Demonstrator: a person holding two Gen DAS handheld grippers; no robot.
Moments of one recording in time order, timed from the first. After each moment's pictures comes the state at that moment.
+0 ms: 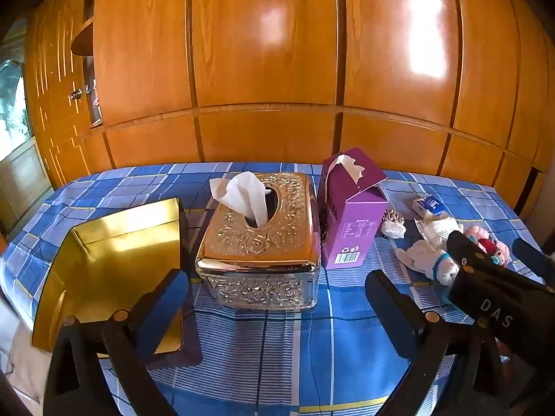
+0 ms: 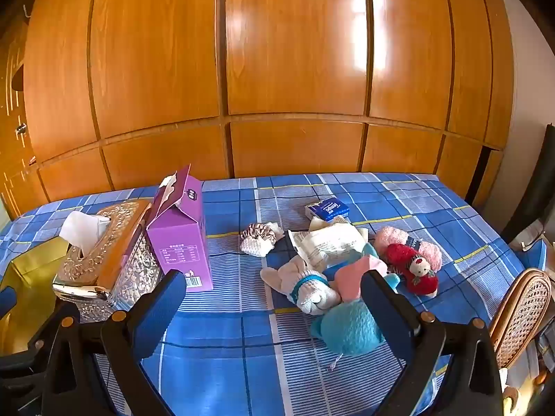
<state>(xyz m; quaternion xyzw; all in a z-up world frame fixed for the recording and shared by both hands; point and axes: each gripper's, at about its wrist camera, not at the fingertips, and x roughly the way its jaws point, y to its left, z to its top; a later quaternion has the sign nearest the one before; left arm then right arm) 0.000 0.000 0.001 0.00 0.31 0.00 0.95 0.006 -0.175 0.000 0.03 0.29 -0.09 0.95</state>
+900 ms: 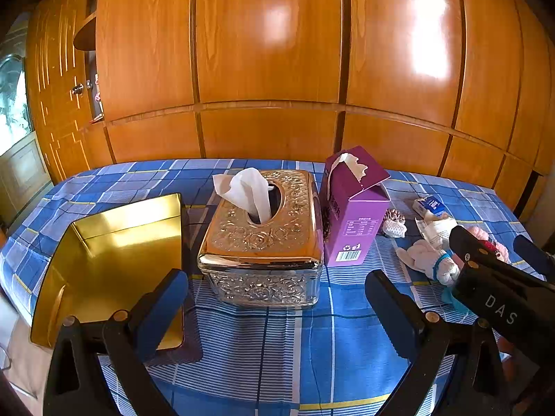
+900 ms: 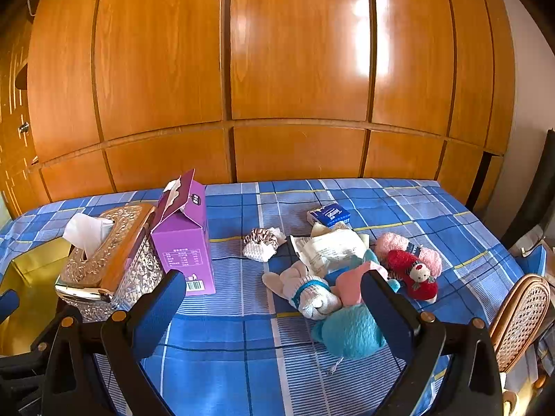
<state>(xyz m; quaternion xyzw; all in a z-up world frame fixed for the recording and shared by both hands) -0.002 0.005 -0.002 -0.01 0.32 0.01 0.95 0.004 -0.173 0.006 0.02 0.28 -0.08 0.96</state>
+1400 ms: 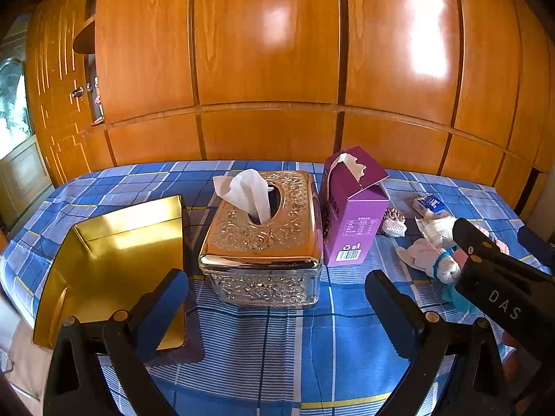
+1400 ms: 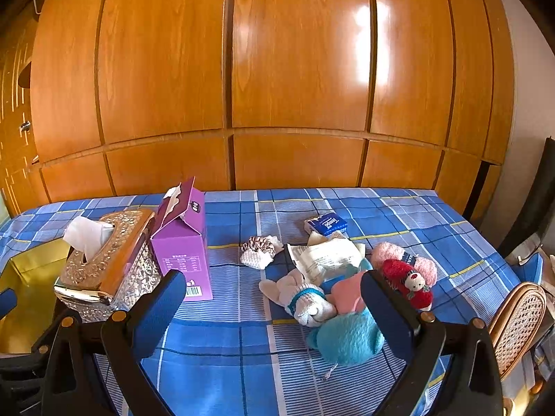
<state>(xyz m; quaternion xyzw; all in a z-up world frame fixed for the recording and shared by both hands) -0.004 0.004 -0.002 0.00 0.32 0.00 0.95 -0.001 -0.172 0.008 0.01 0.27 -0.09 0.96</state>
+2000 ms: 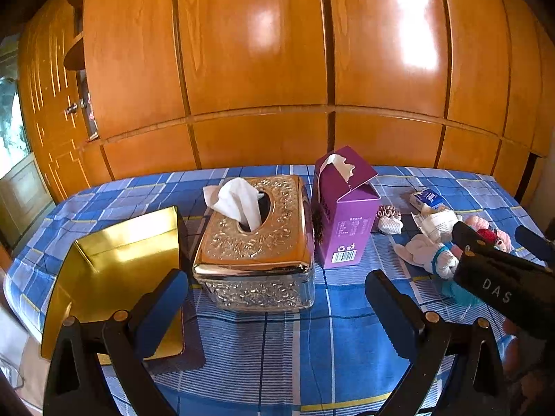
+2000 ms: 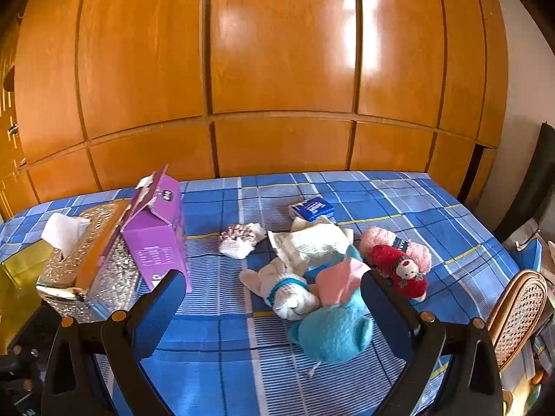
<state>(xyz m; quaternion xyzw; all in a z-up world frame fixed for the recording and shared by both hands) -0.004 -0.010 0.002 0.03 0.31 0.00 0.95 0.009 -0.199 -0.004 0.02 0.29 -0.11 0.95</state>
